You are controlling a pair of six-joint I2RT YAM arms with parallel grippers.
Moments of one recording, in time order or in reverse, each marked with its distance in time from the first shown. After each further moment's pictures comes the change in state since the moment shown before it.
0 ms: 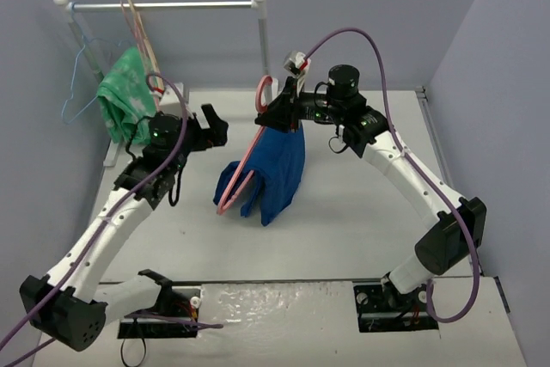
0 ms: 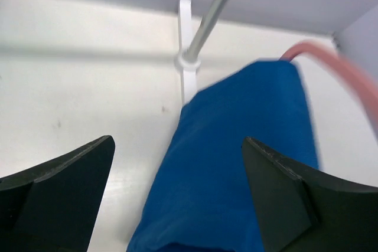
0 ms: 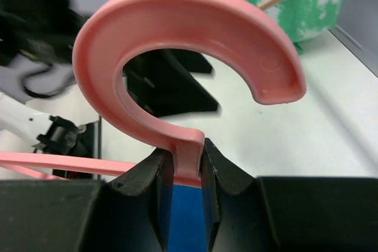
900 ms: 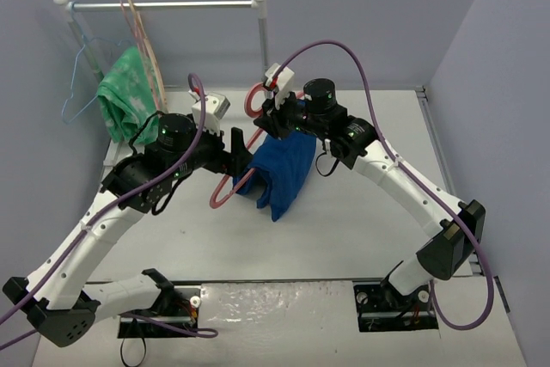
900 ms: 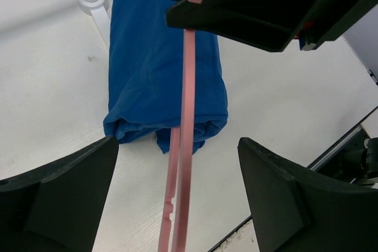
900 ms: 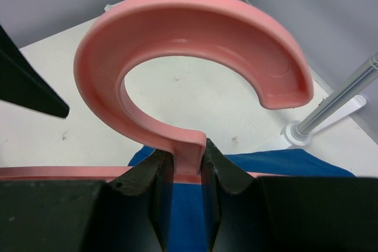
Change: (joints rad) left arm -0.227 -0.014 0.297 -0.457 0.197 0.164; right arm 0.162 -0.022 0.016 -0.187 0.545 -0.245
